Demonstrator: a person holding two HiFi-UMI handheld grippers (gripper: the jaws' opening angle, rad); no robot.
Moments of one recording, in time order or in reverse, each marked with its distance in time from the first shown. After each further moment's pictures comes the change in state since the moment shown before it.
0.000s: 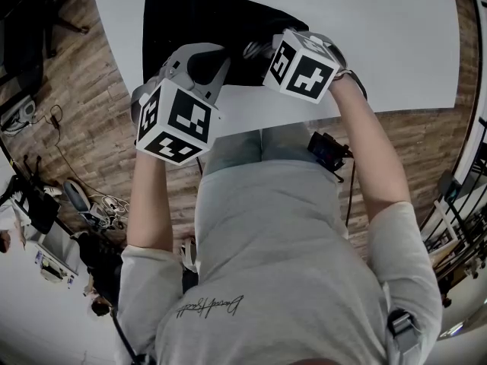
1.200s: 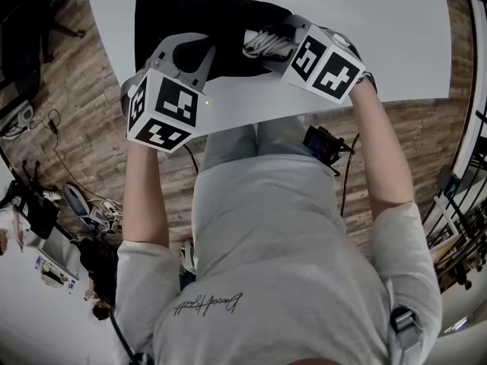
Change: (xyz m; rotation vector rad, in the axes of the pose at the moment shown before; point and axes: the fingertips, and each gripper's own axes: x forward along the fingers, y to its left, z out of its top) left arm -0.001 0.015 0.003 0.010 0.005 0.070; right arm -0.054 -0.004 -0.016 0.053 -0.024 -0.044
